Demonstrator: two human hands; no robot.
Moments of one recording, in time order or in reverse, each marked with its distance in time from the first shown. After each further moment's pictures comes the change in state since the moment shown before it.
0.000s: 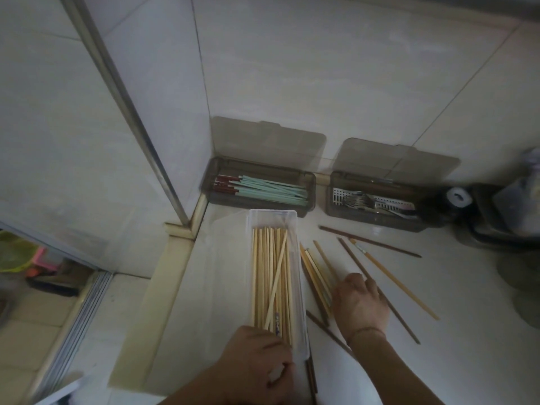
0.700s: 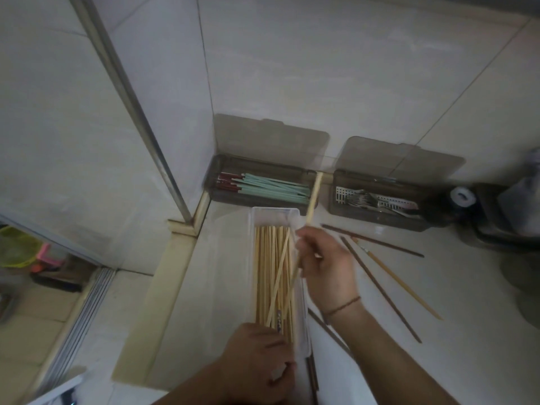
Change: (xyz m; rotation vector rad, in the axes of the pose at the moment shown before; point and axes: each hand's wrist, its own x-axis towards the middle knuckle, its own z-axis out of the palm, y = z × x) left_hand 0.001 0.000 0.000 0.004 -0.014 0.026; right_hand 0.012 -0.074 -0.089 0.994 0.269 -0.280
